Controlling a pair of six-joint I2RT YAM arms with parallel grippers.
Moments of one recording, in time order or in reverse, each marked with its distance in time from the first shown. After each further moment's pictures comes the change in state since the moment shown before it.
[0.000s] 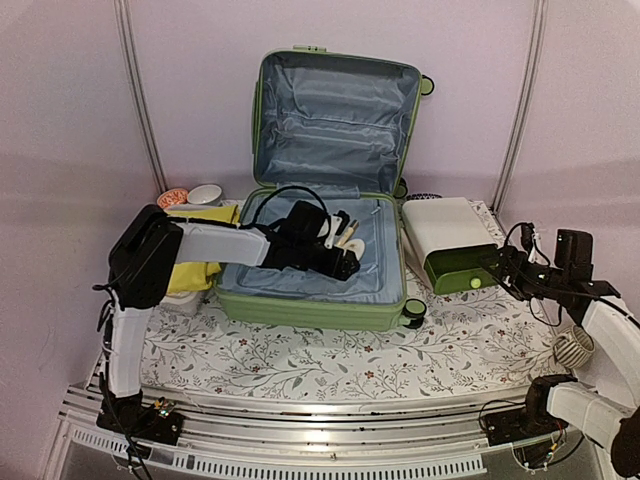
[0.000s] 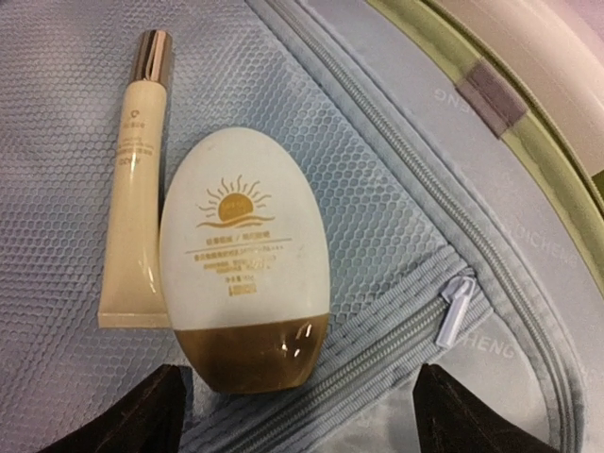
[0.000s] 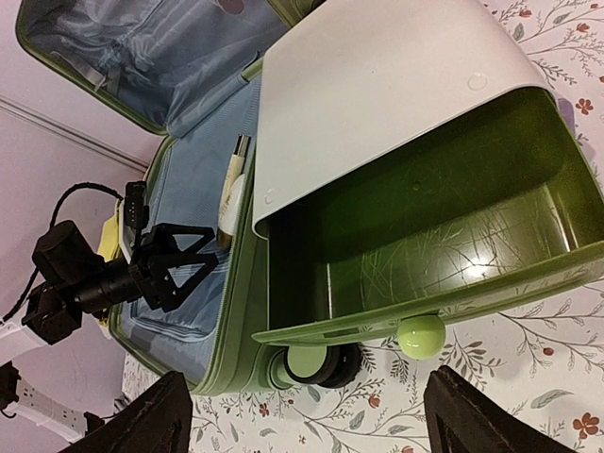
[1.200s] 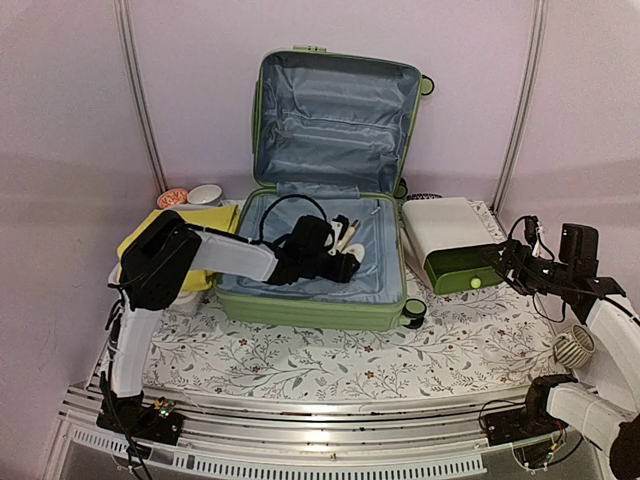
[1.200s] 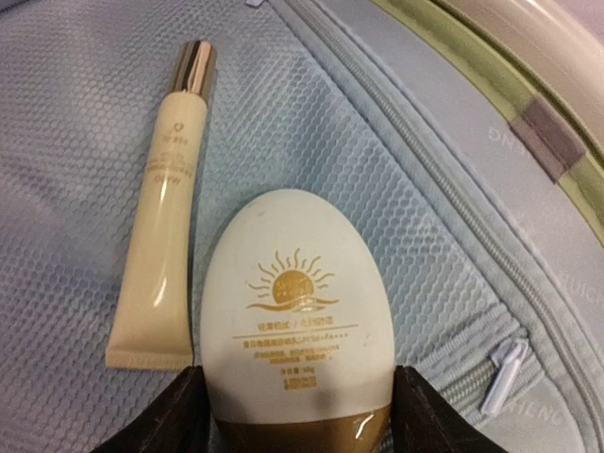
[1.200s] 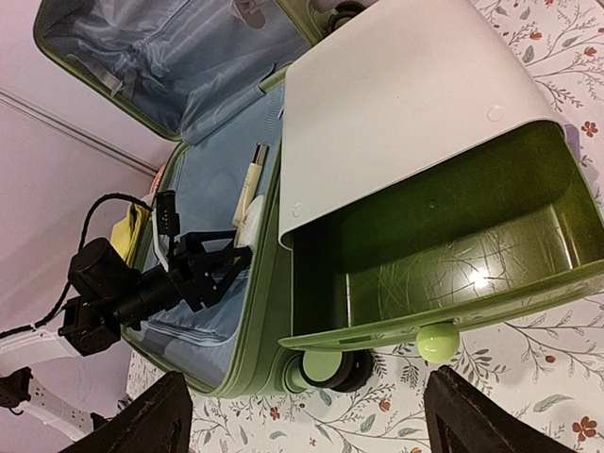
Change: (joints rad) left arm -0.024 0.089 -0.030 0.231 -0.133 -0.047; right arm 0.000 -0.024 0.045 -0.035 -0.003 0.000
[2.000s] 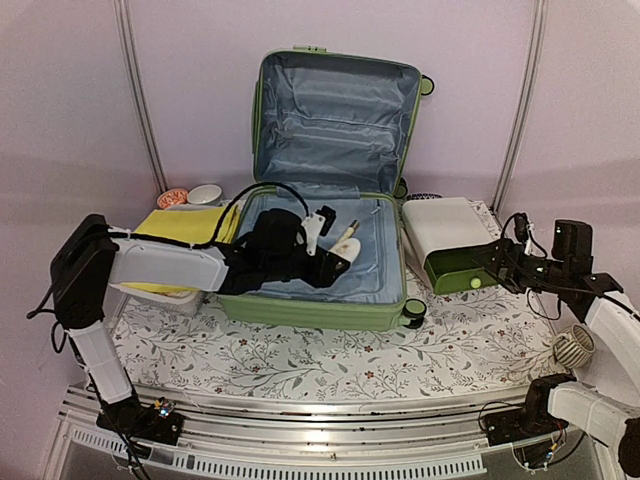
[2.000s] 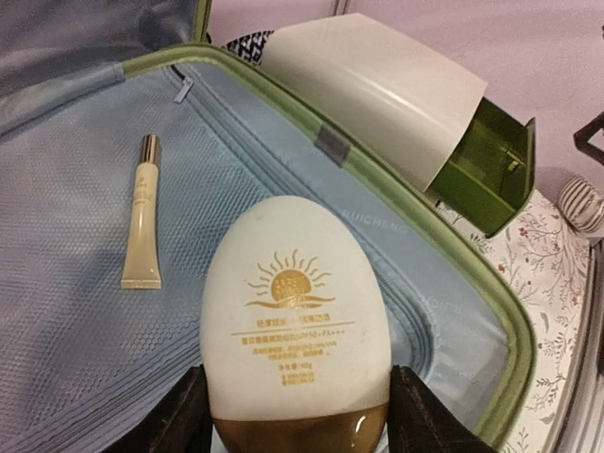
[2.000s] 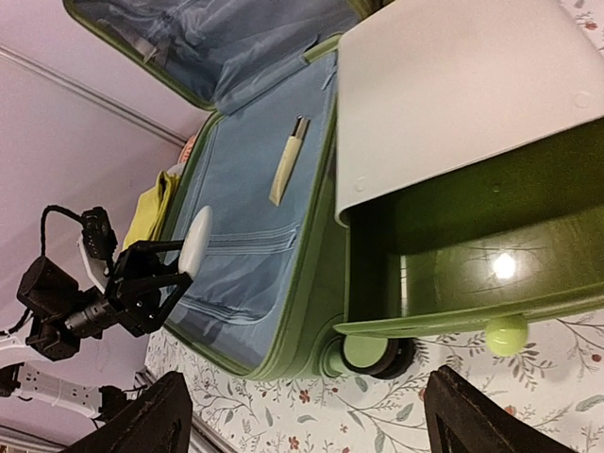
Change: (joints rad) left arm -0.069 -0.441 -0.373 0.043 0.027 0.066; right arm 0.079 0.014 0.016 0.011 -0.025 0.028
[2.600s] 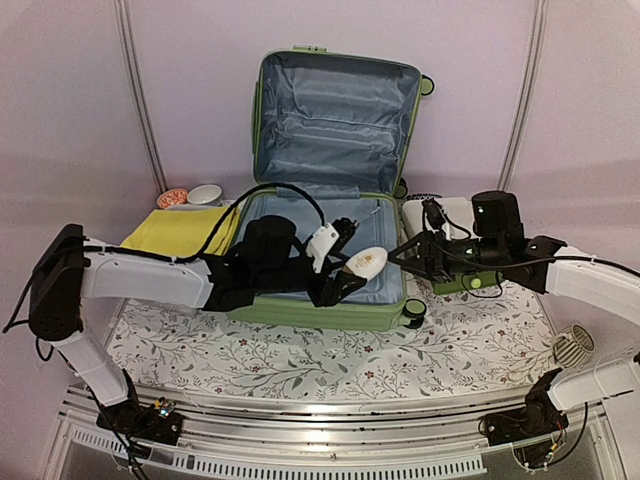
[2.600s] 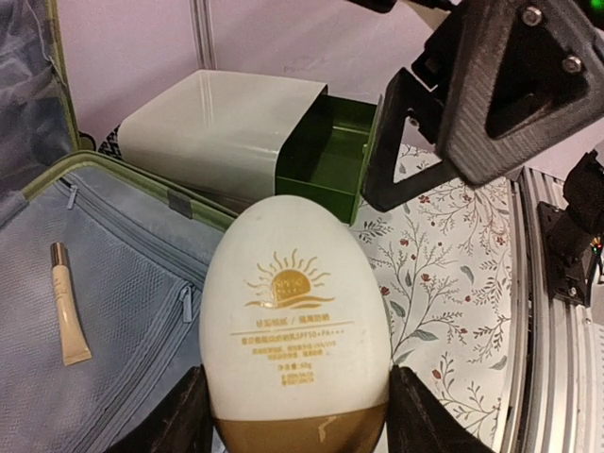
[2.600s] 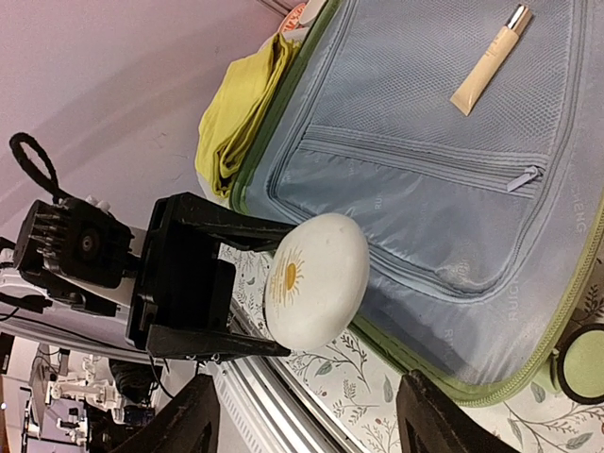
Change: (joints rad) left arm -0.108 -0.133 -0.089 0.094 0.145 0.230; right arm 0.576 0.382 0.252 0.159 0.103 0.142
